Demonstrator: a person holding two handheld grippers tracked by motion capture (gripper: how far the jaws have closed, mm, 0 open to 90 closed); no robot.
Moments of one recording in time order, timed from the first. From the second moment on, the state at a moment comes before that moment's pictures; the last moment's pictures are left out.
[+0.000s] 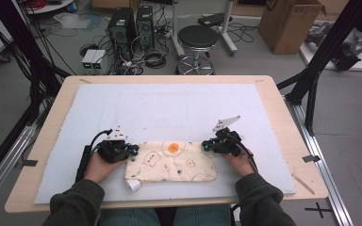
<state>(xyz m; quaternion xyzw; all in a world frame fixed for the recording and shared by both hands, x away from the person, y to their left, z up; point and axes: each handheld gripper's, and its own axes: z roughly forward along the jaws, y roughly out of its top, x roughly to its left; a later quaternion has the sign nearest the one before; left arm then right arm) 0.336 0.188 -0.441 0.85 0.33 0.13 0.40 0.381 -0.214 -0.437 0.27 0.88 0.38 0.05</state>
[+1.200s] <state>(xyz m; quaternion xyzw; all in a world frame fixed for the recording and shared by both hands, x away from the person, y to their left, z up) 0.335 0.201 -0.412 0.81 0.32 0.15 0.47 0.380 -0.217 -0.409 0.27 0.86 0.43 0.08</state>
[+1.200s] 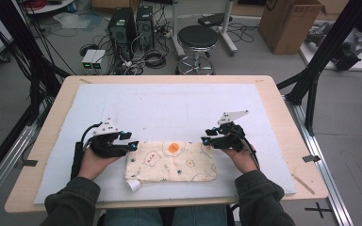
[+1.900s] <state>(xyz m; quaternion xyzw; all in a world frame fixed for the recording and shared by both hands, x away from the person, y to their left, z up) 0.342 0.202 -0.418 0.81 0.36 0.19 0.43 0.387 -0.221 -0.415 0.30 0.86 0.41 0.07</state>
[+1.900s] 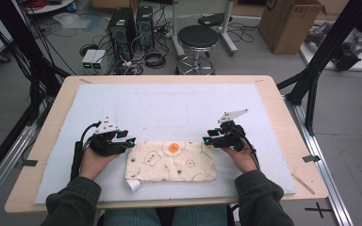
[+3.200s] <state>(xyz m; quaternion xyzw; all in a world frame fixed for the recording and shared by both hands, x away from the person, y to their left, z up) 0.354 0.194 -0.433 0.83 0.35 0.14 0.41 0.394 -0.225 -0.430 0.29 0.87 0.39 0.02</state>
